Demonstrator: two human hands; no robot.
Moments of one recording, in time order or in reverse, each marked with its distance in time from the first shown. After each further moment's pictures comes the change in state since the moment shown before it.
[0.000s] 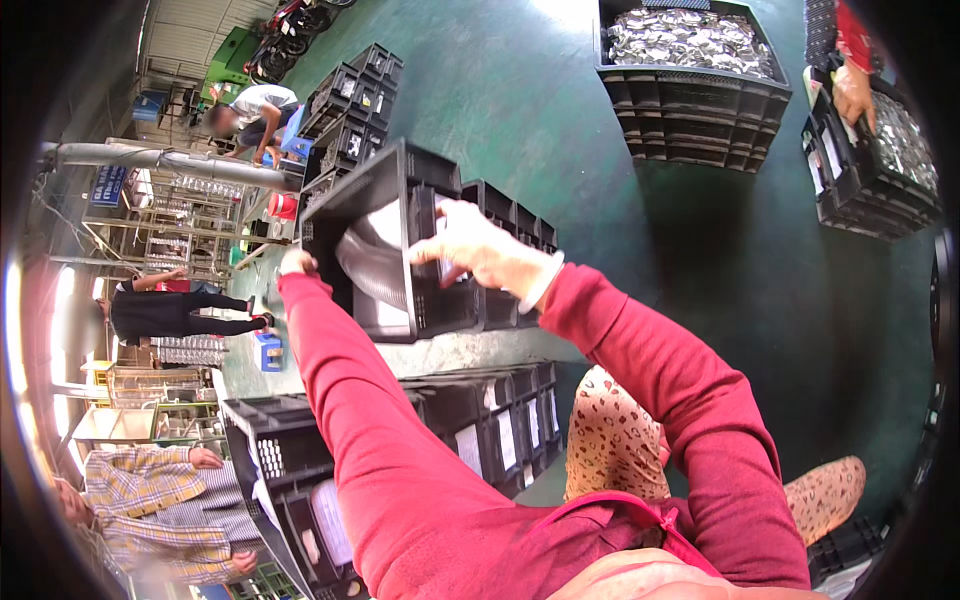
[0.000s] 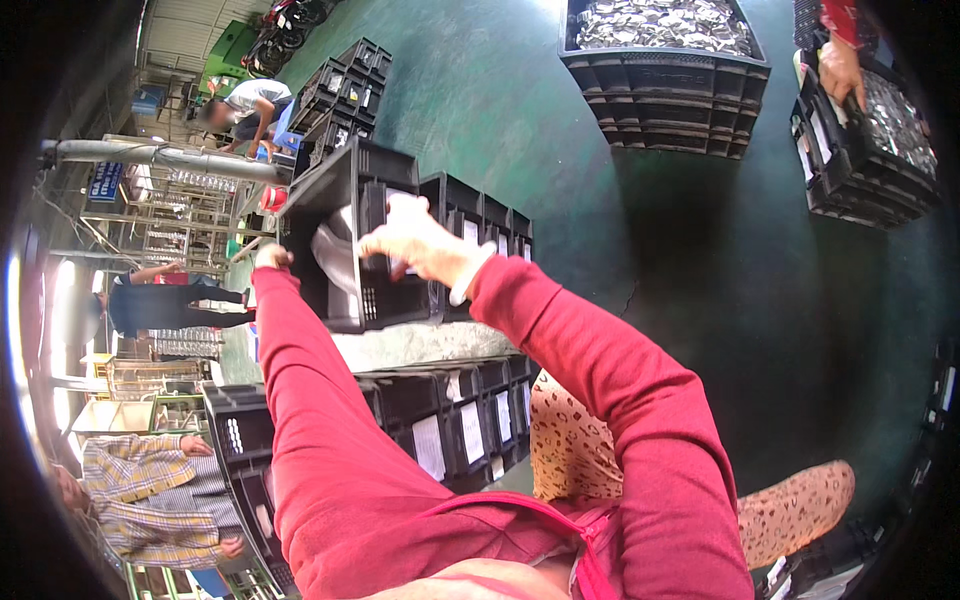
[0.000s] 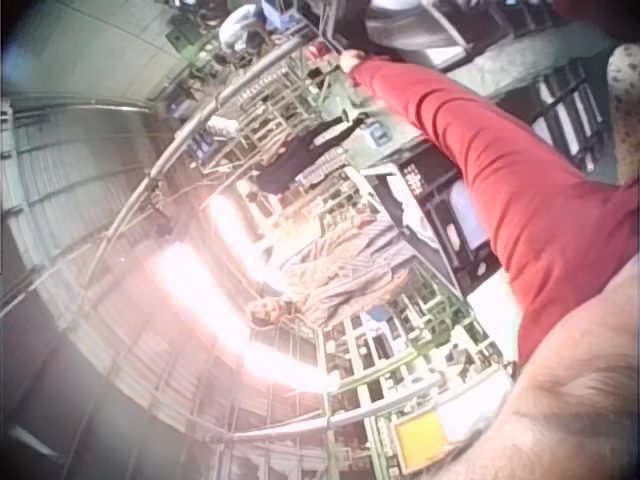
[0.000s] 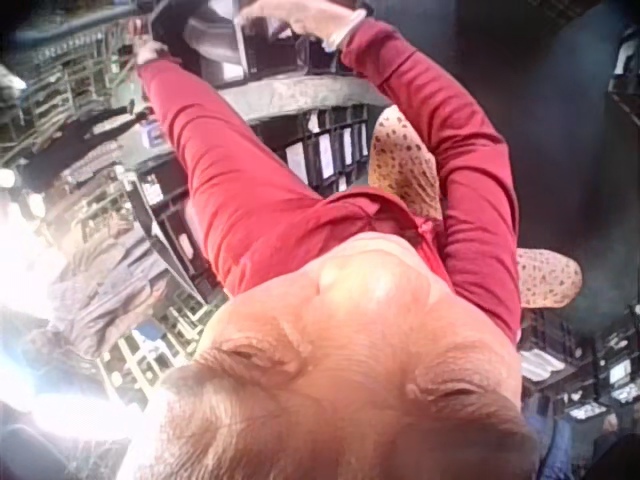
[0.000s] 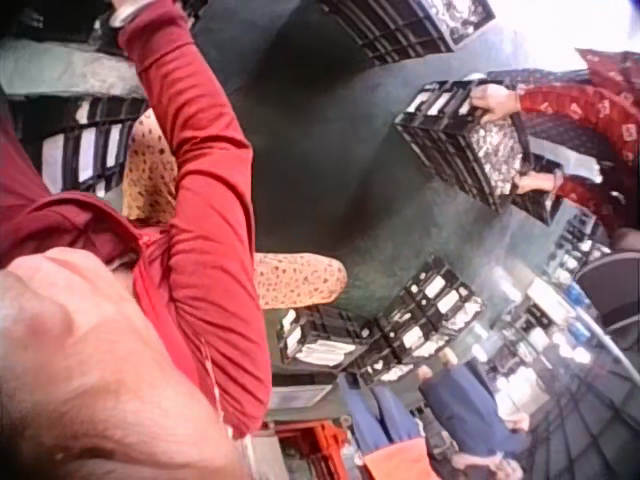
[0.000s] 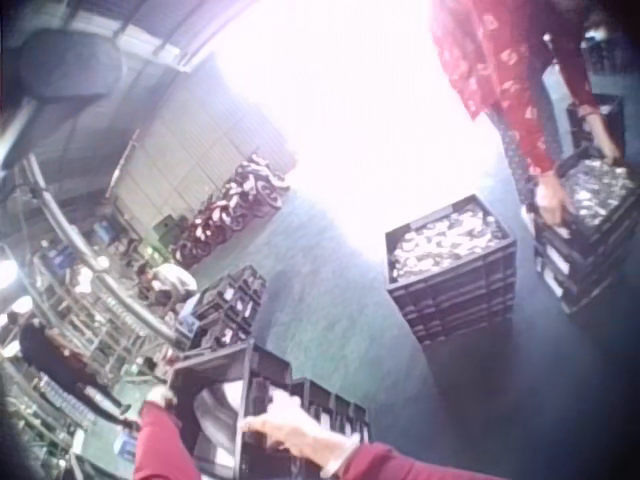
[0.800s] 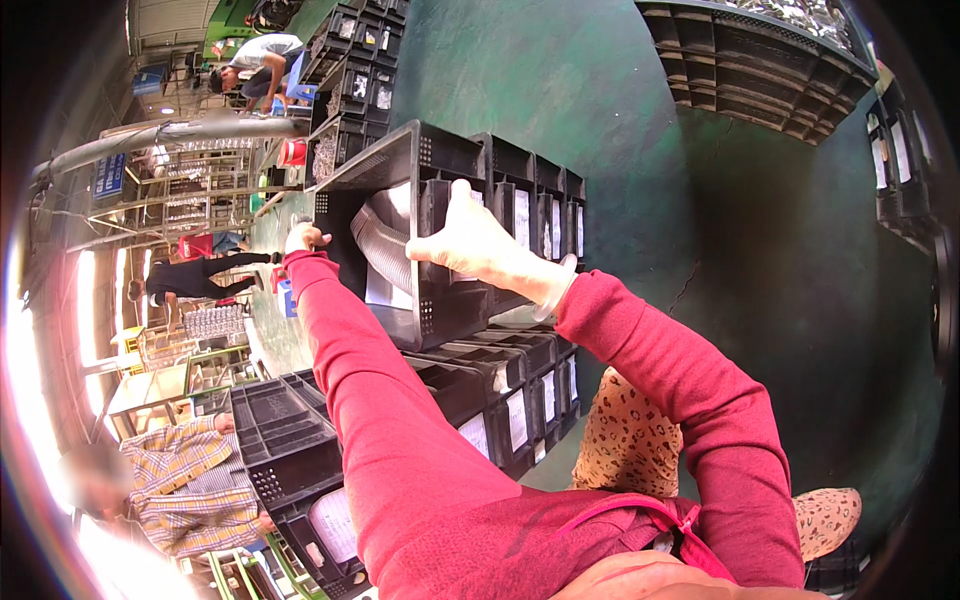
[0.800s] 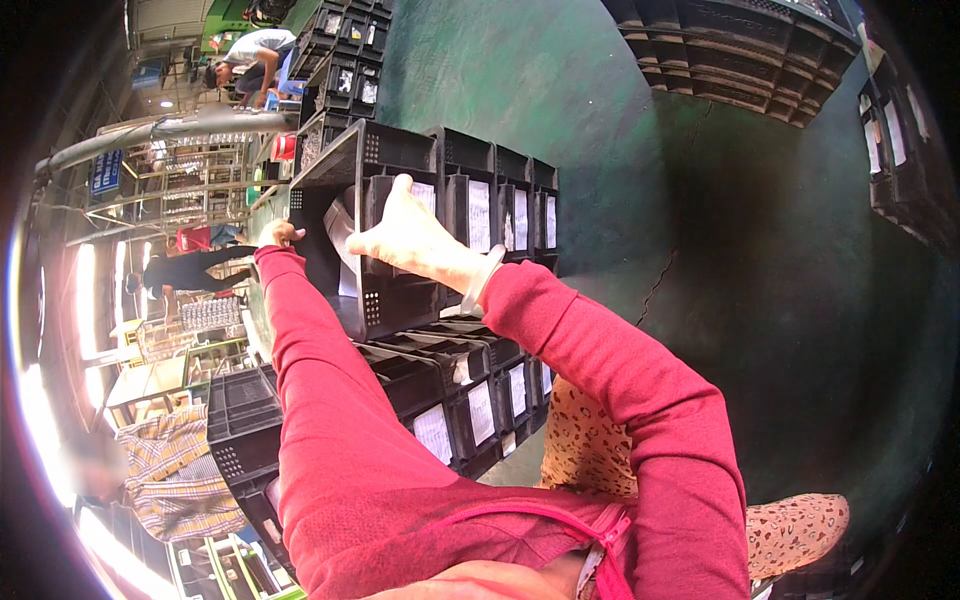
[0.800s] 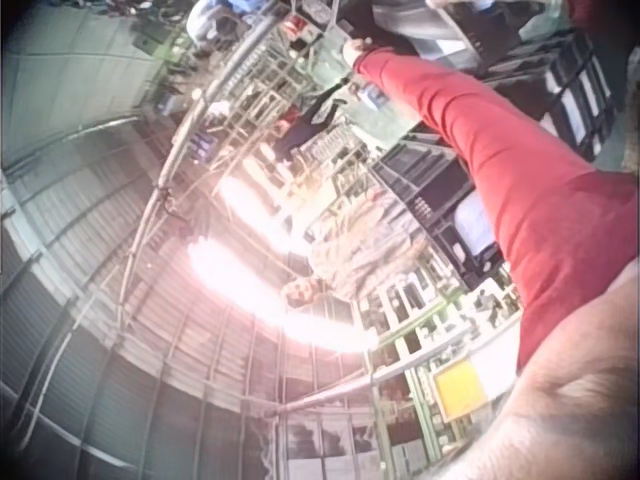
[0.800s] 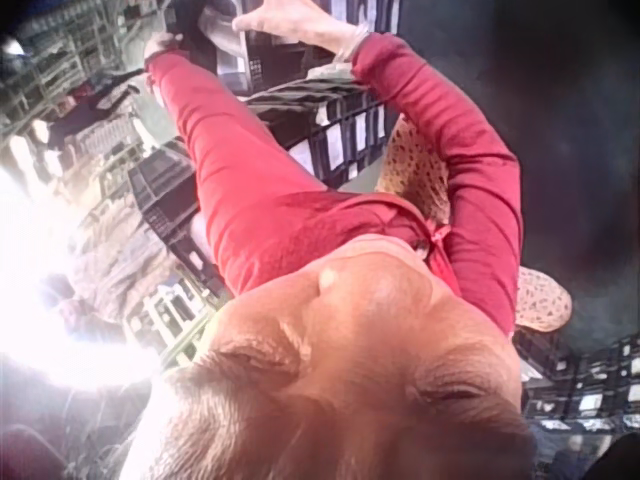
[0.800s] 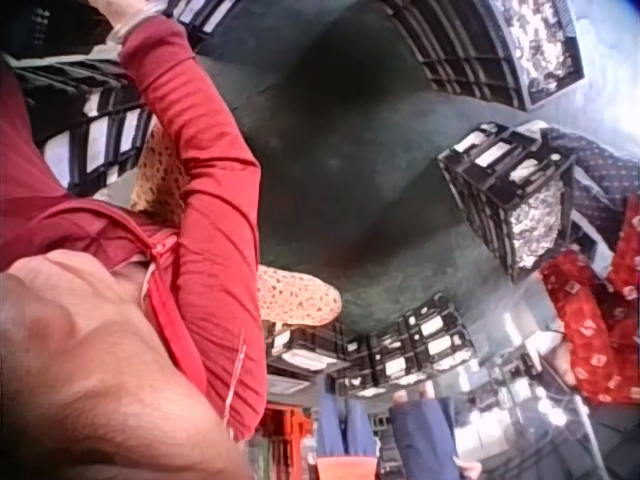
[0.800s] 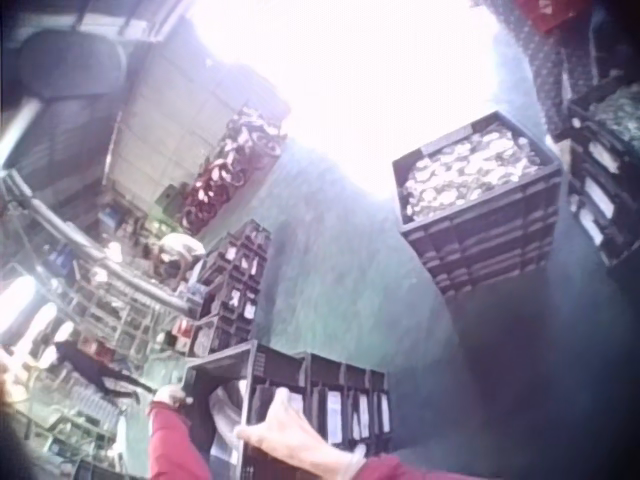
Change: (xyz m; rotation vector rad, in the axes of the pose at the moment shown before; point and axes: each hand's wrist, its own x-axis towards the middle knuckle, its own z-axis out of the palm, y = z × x) left_hand -0.064 0.035 0.005 0.137 -0.167 -0.020; right_hand 0.001 0.017 -0.015 -0.179 -0.064 0.056
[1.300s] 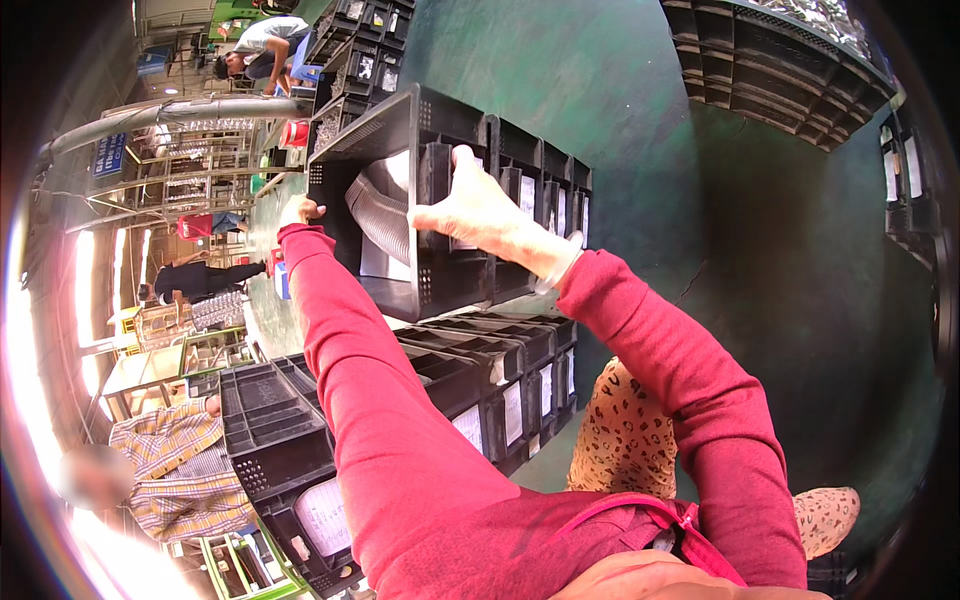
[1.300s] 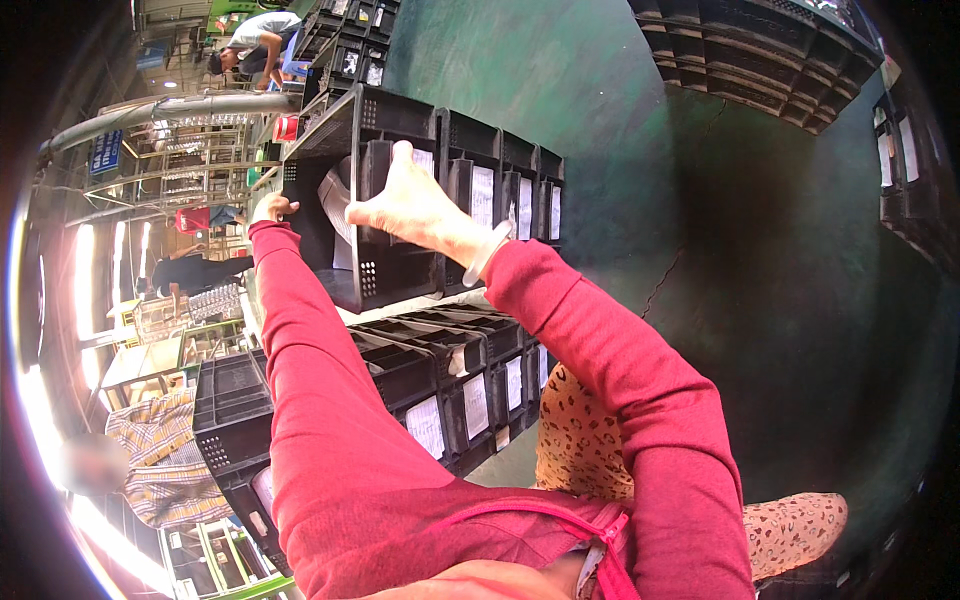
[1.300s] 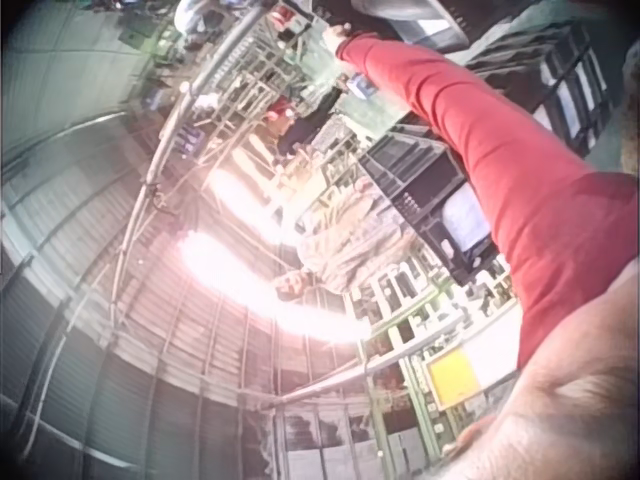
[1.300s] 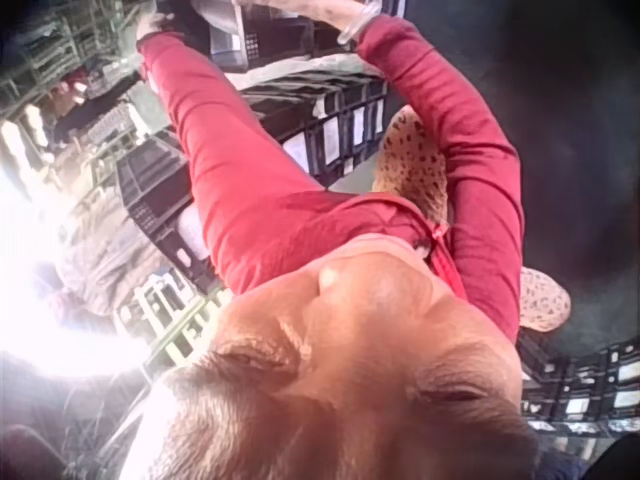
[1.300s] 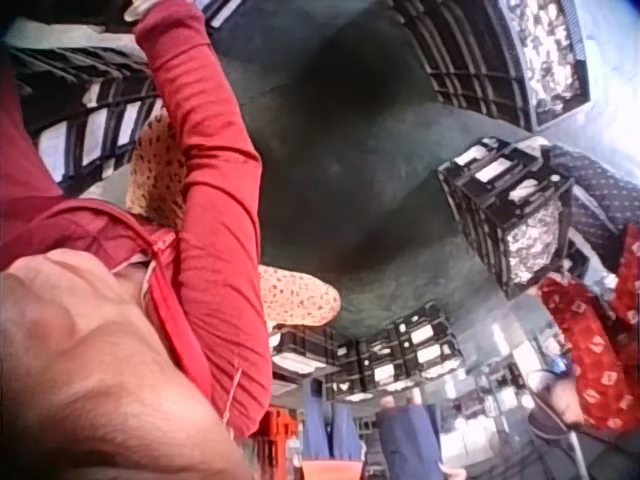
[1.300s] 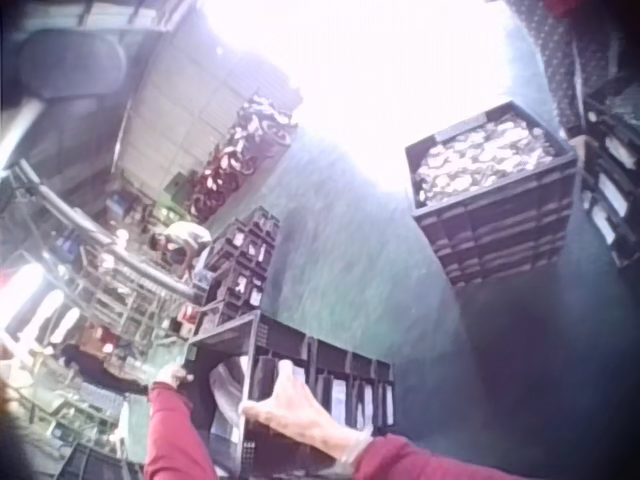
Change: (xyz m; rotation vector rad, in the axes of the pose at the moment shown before) left_hand 0.027 0.008 0.003 -0.118 0.038 0.011; right_hand 0.022 0.019 -0.006 -0.042 0.101 -0.155
